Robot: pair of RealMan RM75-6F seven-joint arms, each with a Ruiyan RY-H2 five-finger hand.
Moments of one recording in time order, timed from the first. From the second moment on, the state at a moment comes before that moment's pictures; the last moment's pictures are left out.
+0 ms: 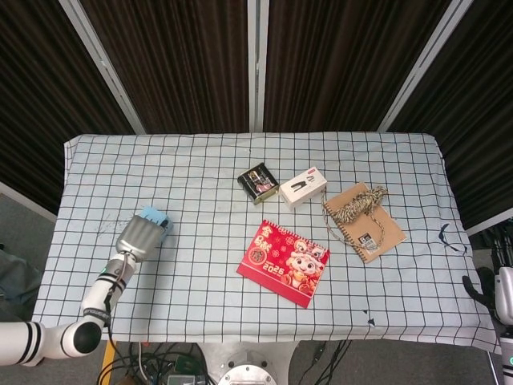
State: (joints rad) left arm -0.84 -1.26 -0.03 -1.86 0.61 1.03 1.05; right arm 0.02 -1.15 0.13 -1.48 -1.40 1.51 0.11
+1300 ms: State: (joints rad) left arm -1.08 -1.24 0.03 -1.57 0.26 0.77 0.93; right arm 0.03 -1.16 0.13 -1.51 -1.38 1.49 0.06
